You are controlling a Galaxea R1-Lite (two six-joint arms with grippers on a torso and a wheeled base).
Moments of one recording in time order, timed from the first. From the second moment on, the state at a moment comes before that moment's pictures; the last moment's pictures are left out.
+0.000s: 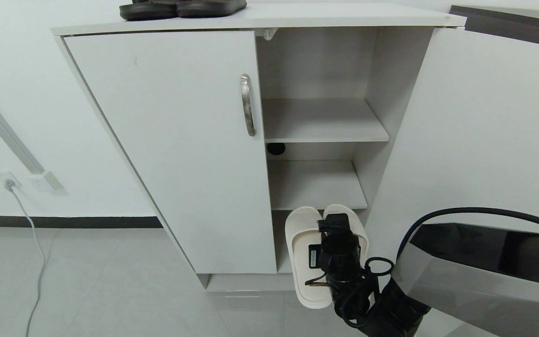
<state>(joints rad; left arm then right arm) 0.00 0.00 0.00 0.00 -0.02 0.00 0.80 2.37 -0.95 -1.19 -0.73 0.19</state>
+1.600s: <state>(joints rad) 0.00 0.00 0.00 0.00 -0.02 0.00 0.71 2.44 -1.21 -1.03 -0.68 0.17</state>
